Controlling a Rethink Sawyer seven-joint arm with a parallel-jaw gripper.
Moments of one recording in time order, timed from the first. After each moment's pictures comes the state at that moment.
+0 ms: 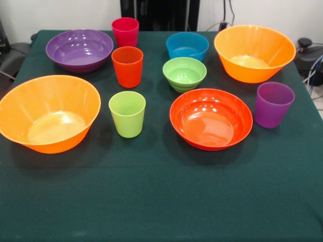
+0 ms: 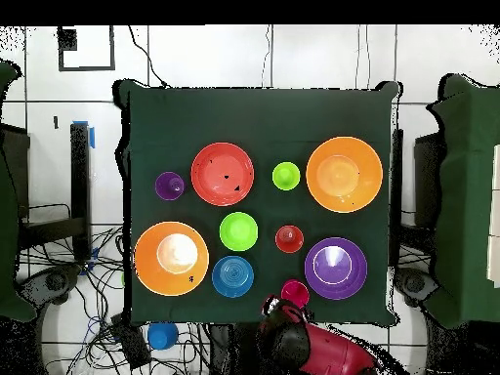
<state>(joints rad) -0.49 -0.73 -0.15 2.30 -0.24 0.01 1.83</state>
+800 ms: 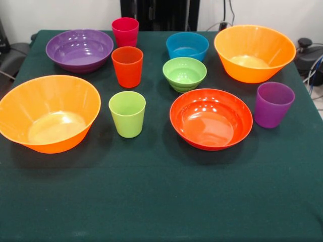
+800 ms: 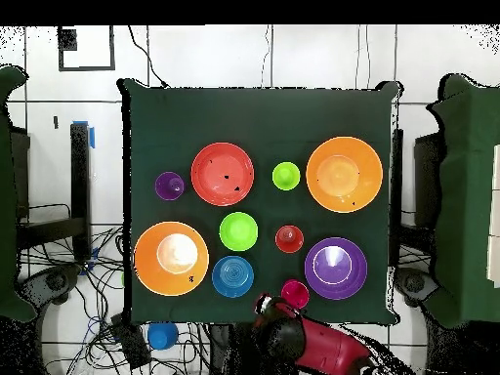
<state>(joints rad) -0.51 -0.67 -0.09 2.29 -0.24 0.01 1.83</state>
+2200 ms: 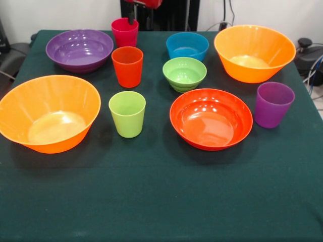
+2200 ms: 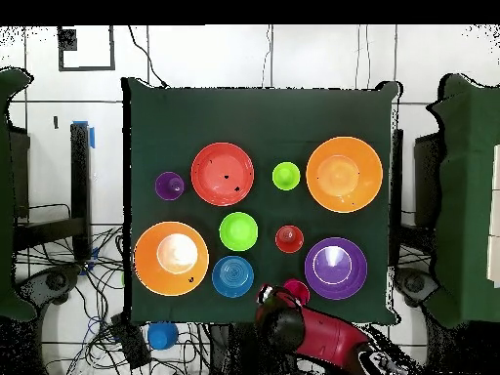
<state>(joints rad) -0.49 -0.63 -0.09 2.24 -0.24 -0.03 1.83</state>
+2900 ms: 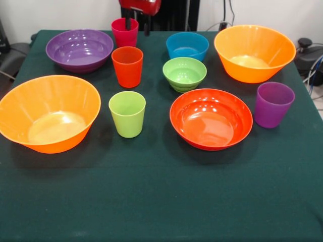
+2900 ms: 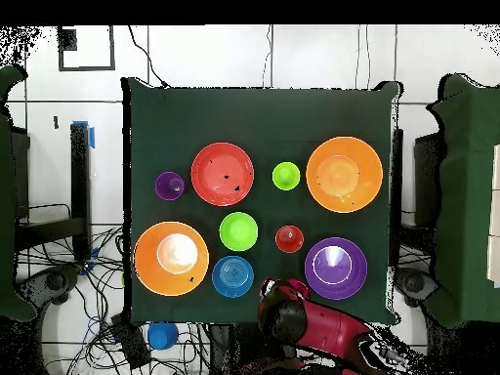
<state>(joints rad) -0.49 -0.58 -0.10 2.19 -0.24 -0.04 1.83</state>
